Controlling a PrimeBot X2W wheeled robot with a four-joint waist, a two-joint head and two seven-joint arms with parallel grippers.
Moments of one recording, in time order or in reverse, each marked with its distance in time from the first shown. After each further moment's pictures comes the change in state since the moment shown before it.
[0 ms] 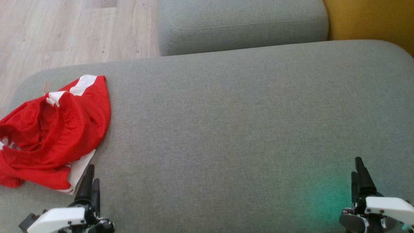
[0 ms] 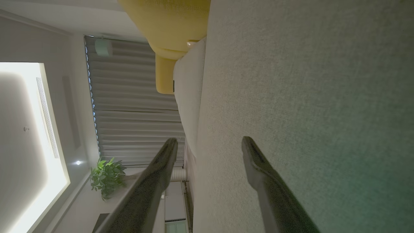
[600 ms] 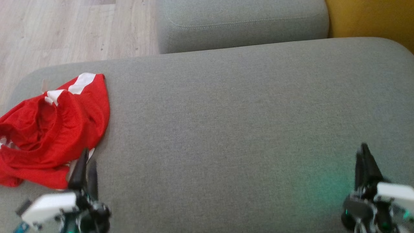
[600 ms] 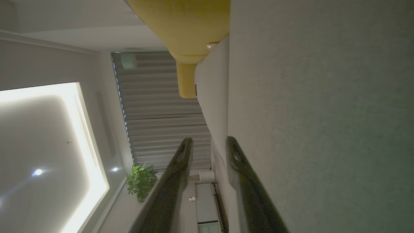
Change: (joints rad) left arm -0.072 0.012 0.014 -0.046 -0.086 -0.009 0.038; right arm -0.062 -0.003 -0.023 -0.057 0.127 0.000 0.038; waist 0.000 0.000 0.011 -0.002
